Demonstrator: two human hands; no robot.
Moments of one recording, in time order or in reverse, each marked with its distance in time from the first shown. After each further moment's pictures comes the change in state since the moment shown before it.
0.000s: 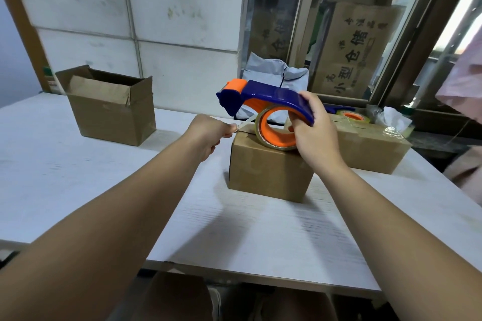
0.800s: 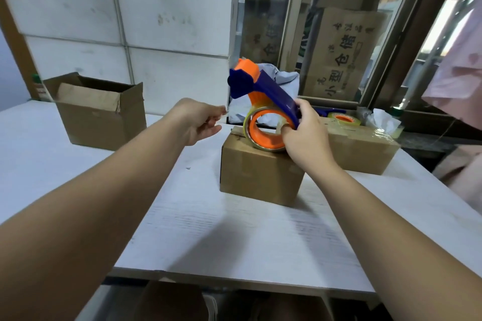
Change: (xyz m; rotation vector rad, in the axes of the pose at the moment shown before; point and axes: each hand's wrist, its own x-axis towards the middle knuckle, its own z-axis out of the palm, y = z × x) left_hand 0.008 0.029 -0.017 -0.254 -0.109 -0.011; right_hand 0.008 0.008 -0.003 -0.152 -0.014 -0.038
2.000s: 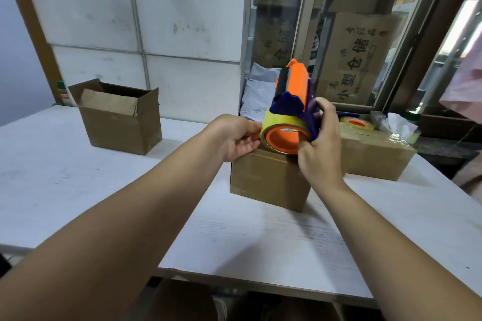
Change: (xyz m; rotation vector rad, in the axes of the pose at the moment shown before) left_hand -0.038 -0.005 0.041 -0.187 -0.163 -0.149; right_hand -0.017 0.009 0.007 0.152 0.224 -0.228
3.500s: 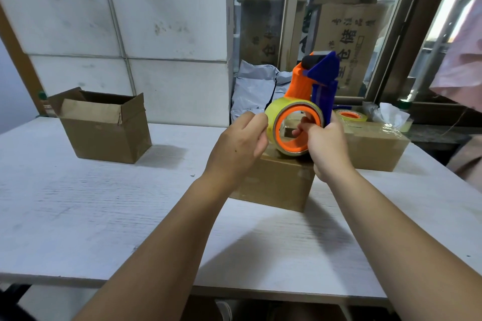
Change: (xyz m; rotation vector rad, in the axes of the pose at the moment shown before) left_hand 0.011 -0.048 0.000 1.014 0.326 1.532; right_hand 0.020 0.005 -0.010 0.282 0.024 0.651
